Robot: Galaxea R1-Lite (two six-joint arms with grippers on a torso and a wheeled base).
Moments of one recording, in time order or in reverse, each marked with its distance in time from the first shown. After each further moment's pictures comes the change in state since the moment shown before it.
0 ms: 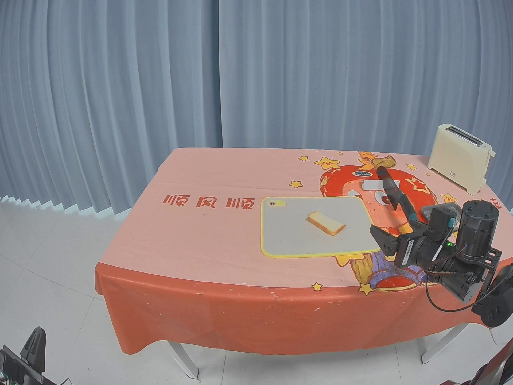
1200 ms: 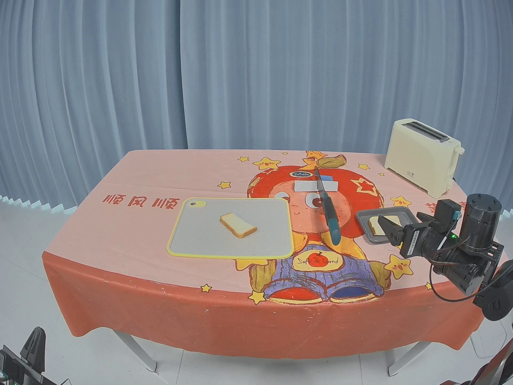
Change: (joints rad) left arm 0.000 0.000 0.000 0.000 0.006 0.000; right arm -0.053 0.004 -0.019 -0.012 -0.001 -0.012
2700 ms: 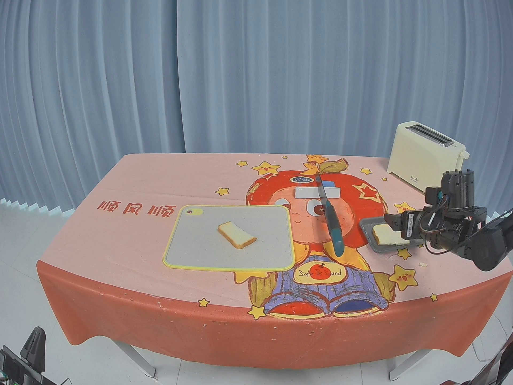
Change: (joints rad) left arm 0.000 0.000 0.000 -0.001 -0.001 0.001; right arm -0.176 0.142 -0.314 0.425 0.038 -0.053
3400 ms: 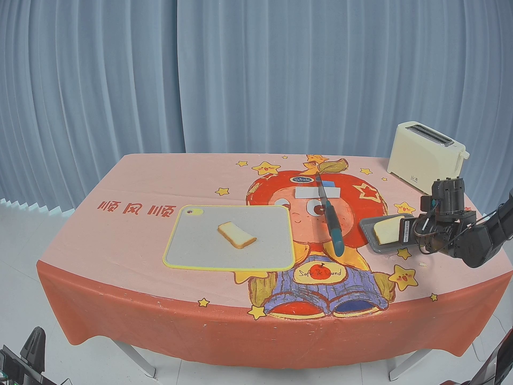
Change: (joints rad) left arm 0.000 0.000 0.000 0.000 0.000 0.000; right arm -0.052 0.112 -0.033 0.000 0.008 -0.005
